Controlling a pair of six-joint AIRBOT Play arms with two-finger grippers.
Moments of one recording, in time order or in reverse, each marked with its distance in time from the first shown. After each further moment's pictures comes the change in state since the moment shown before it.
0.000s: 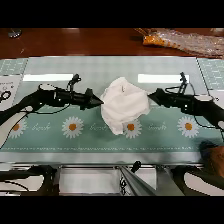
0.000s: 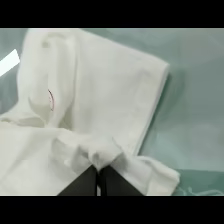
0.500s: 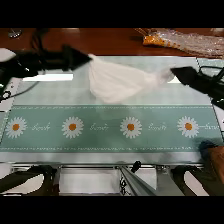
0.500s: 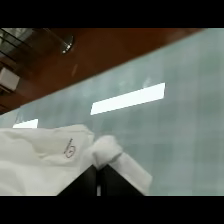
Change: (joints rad) left arm 0.088 0.240 0.394 0.002 -0.004 0.027; right arm -0.121 0.375 0.140 -0.024 0.050 -0.027
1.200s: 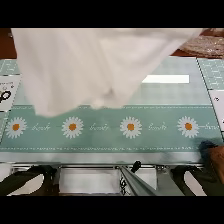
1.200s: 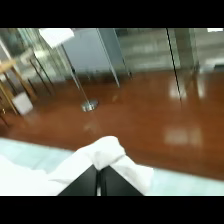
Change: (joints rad) left arm 0.013 0.096 0.722 0.056 -0.145 -0.172; right arm -0.007 0.063 0.622 -0.271 0.251 0.272
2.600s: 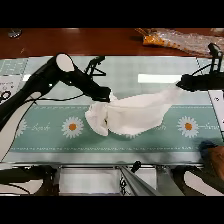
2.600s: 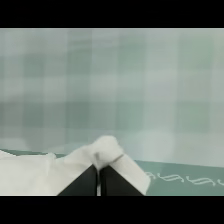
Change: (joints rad) left arm -0.375 -0.375 -0.644 0.611 0.002 -0.150; right arm 0.003 -0.363 -0.369 -0.493 -0.004 0.146
